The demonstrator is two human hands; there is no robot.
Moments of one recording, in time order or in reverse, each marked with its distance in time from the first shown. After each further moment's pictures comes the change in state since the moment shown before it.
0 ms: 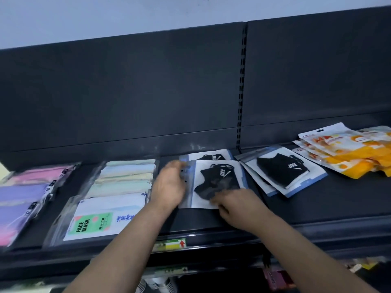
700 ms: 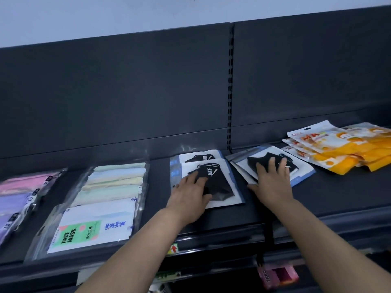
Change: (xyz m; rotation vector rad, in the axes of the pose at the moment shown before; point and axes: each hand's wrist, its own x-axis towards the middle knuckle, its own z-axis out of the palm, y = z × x) left_hand -0.014 0.026 0.036 0.281 -0.421 0.245; right_hand -0.009 0.084 0.002 -0.033 -0.020 0.766
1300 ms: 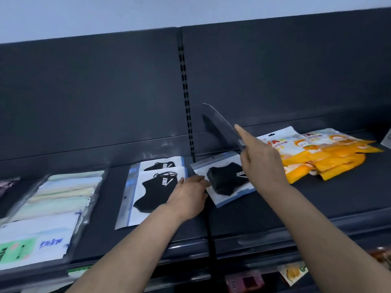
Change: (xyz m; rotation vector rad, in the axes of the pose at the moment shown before) left_hand 0.070 0.111 0.019 0.046 -0.049 0.111; right_hand 0.017 0.077 -0.088 0.338 0.678 -0.392
